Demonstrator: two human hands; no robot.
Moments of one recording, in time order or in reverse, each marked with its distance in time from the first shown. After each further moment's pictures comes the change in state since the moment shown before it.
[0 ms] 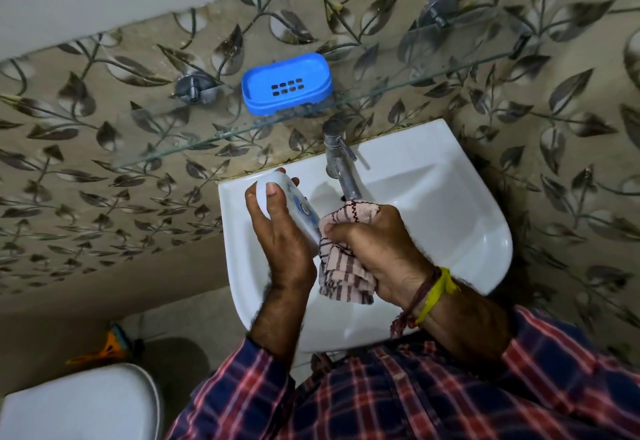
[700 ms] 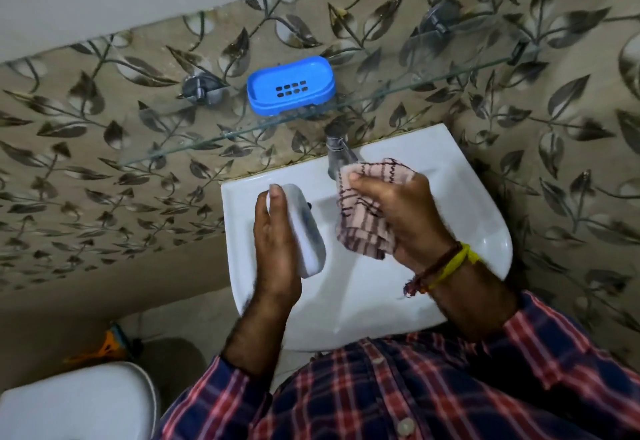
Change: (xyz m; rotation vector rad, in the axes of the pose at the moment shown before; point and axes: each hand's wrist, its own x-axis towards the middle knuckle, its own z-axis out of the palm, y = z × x) left_hand -0.006 0.018 -0.025 0.237 -0.224 -0.178; right_hand 0.020 -0.024 -0.019 0.267 0.004 -0.147
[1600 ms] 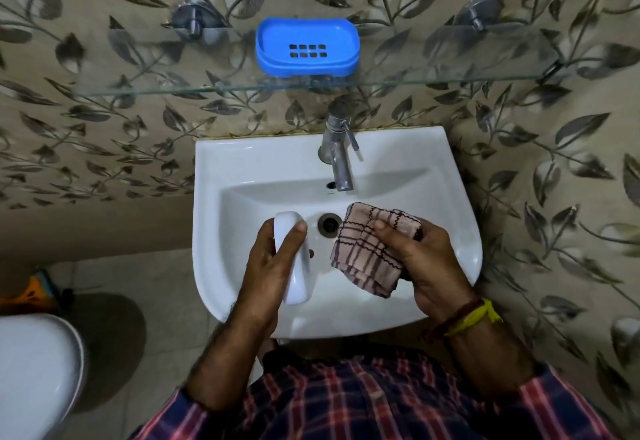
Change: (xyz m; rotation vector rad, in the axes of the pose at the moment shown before) left_hand -0.024 -0.057 -0.017 -0.096 -0.123 -0.308; right_hand -0.009 0.037 -0.070 -0.335 0.112 0.179
